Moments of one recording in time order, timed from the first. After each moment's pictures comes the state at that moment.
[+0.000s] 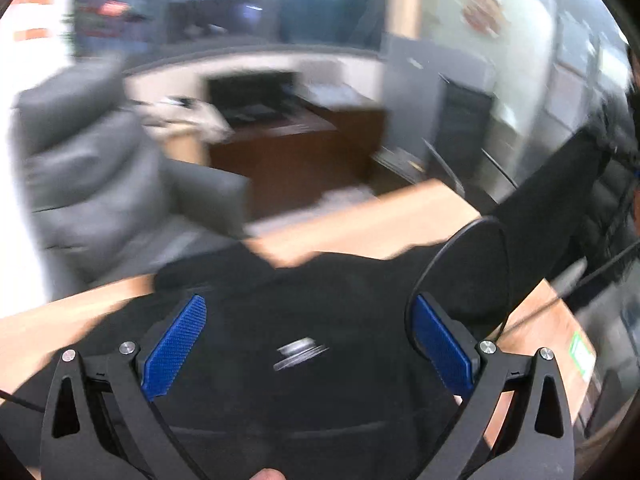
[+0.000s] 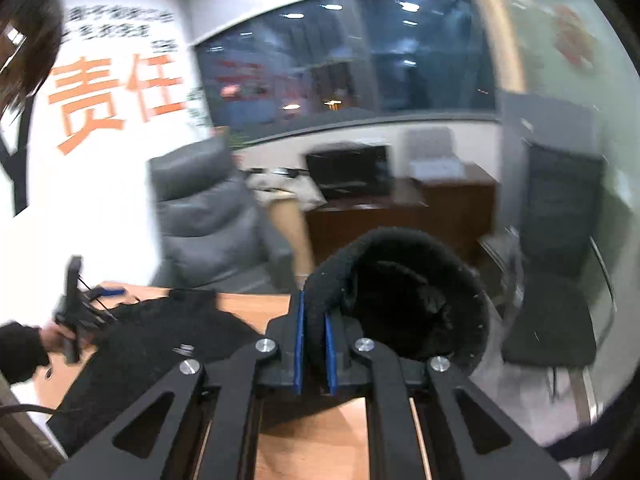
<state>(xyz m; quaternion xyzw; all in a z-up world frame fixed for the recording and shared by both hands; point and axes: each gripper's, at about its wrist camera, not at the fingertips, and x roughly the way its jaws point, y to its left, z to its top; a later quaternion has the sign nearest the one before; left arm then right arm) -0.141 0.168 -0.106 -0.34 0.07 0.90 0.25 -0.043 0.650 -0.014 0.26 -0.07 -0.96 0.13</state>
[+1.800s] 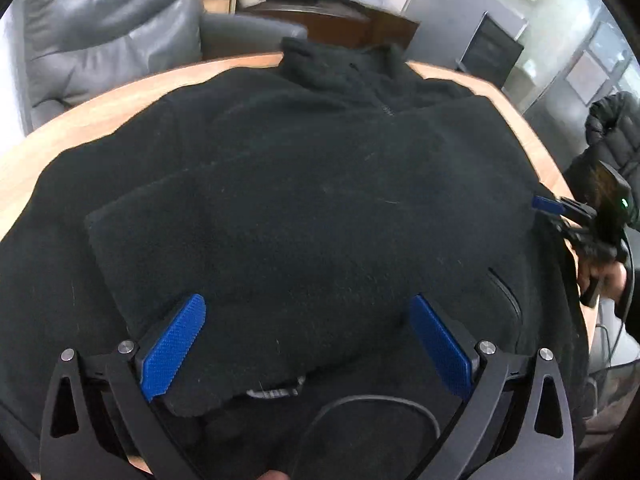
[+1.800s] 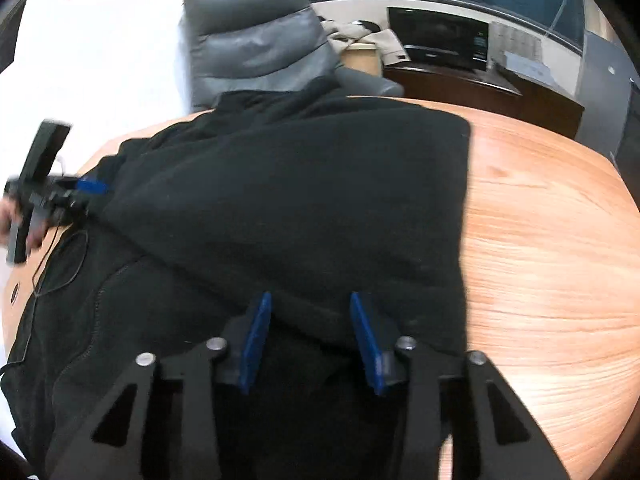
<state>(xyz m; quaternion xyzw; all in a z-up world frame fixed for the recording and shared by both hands) -0.203 -0.015 -0.312 -0.53 0.04 0.79 0.30 -0.081 0.309 -0.316 0.44 -0.03 -0.88 0.16</state>
